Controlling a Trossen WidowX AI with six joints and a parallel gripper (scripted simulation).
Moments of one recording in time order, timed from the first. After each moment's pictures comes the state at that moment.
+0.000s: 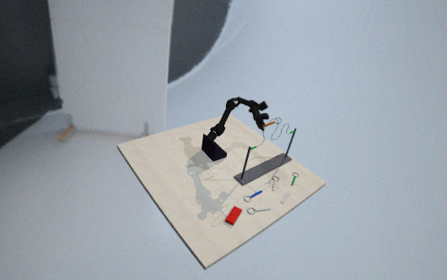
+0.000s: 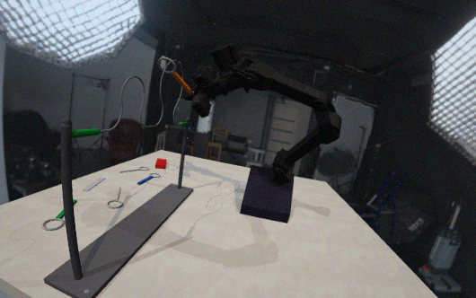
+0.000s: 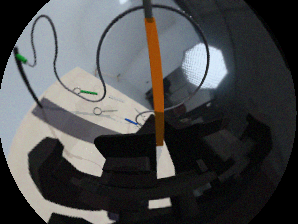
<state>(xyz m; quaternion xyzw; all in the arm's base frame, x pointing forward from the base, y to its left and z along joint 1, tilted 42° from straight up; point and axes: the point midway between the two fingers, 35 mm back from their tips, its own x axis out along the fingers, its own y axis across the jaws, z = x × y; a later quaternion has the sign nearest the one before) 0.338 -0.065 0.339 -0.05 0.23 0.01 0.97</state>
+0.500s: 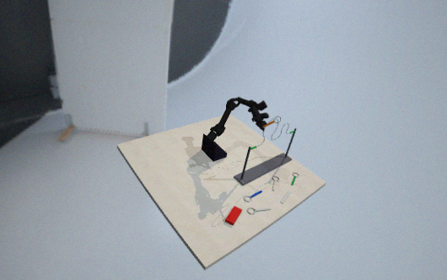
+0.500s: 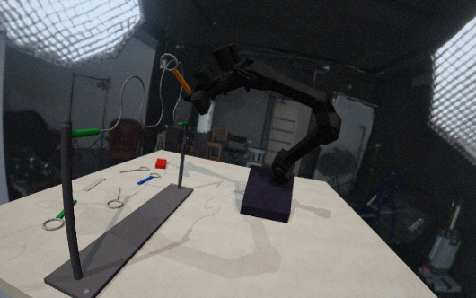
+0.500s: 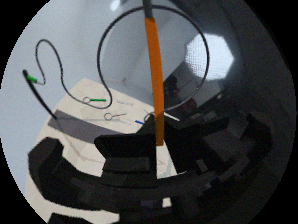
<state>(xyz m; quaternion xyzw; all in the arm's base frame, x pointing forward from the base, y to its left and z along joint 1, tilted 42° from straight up) 0.339 -0.059 0.339 0.04 0.22 0.04 0.97</state>
